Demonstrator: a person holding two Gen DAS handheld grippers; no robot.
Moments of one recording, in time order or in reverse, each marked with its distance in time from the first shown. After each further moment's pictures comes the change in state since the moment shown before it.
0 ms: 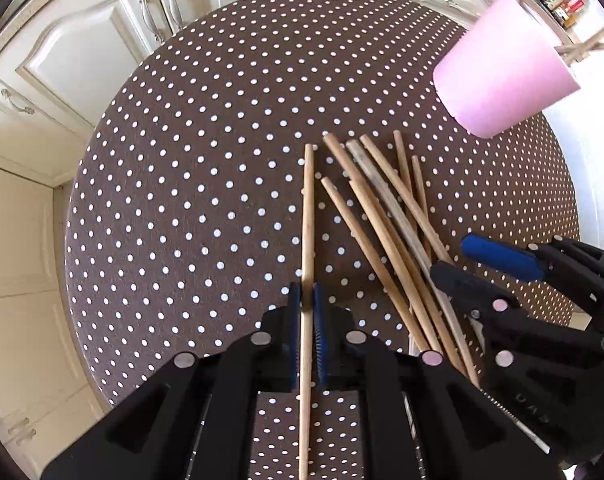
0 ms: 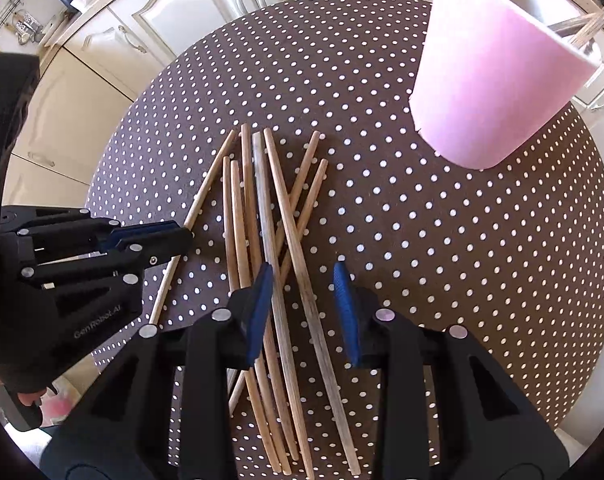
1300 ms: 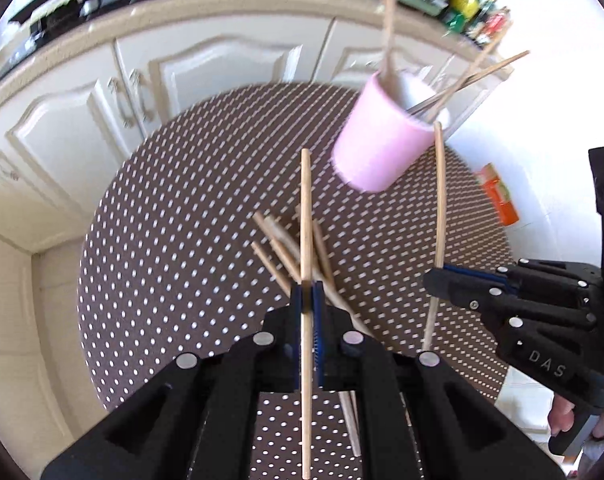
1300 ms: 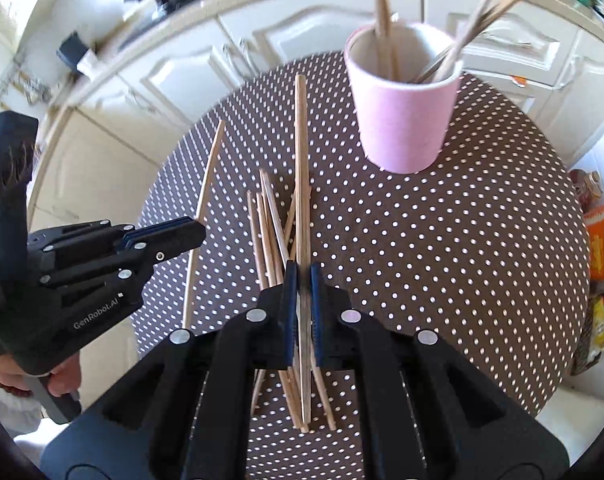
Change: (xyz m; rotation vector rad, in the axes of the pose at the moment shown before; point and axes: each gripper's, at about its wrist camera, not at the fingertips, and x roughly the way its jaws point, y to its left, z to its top) left arm -0.107 -0.026 -0.046 0.146 -0.282 -0.129; right arm -0.088 -0.042 -0.038 0.146 -0.177 0.063
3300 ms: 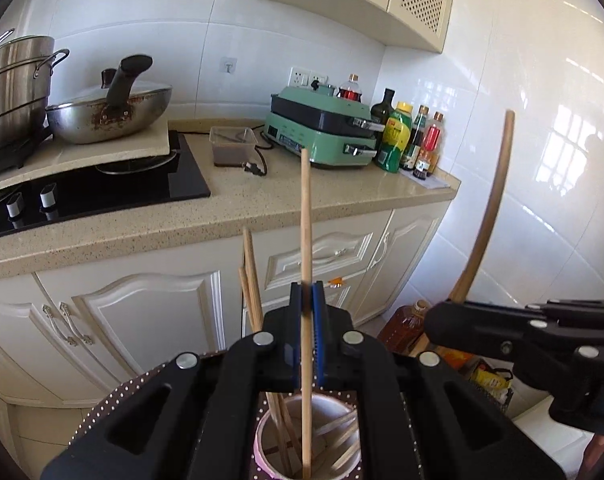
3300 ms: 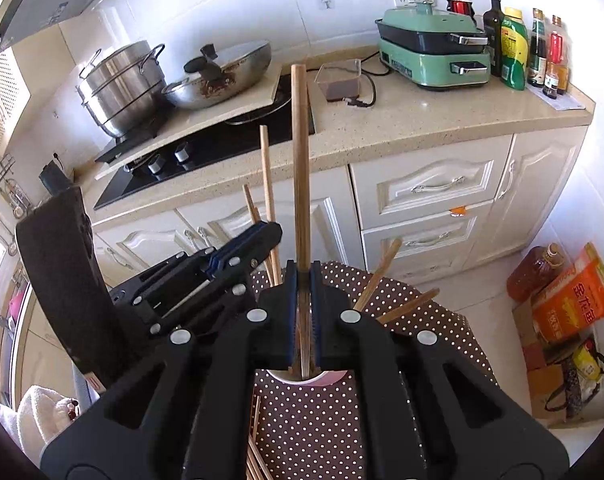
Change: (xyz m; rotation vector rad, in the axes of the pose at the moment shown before) left arm 0.009 -0.100 0.179 0.163 -0.539 -0.092; right arm -0.115 -0.034 0.130 0.095 -0.424 -0.095
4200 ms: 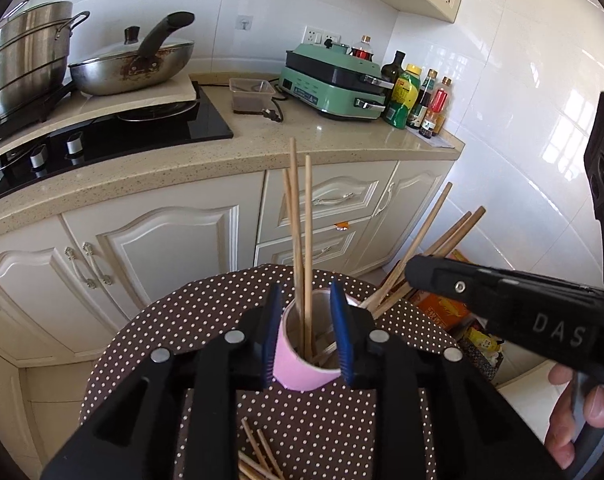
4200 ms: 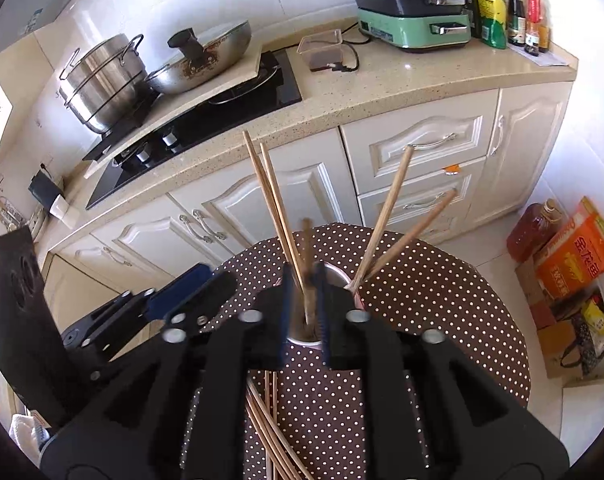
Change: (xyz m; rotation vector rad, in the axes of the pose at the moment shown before) left arm -0.059 0.017 -0.033 -0.037 0.163 0.017; right arm 0.001 0.008 -0.034 0.108 0.049 -0.037
